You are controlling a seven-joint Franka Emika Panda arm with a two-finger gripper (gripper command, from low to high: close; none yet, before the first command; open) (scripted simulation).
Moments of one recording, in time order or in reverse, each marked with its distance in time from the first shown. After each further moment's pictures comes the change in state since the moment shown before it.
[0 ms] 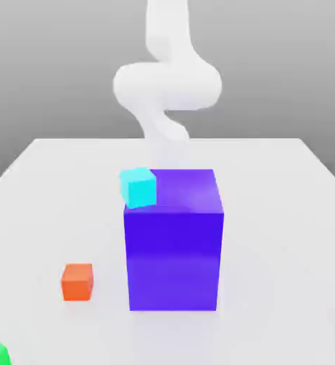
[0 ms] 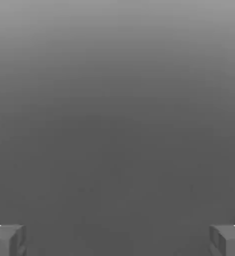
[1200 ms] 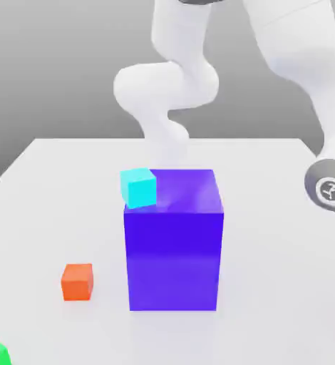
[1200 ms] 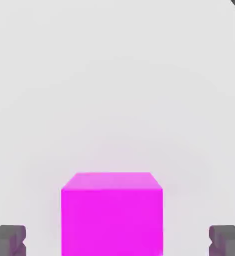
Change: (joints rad) arm 0.358 1.257 0.258 0.070 -0.369 0.405 0.067
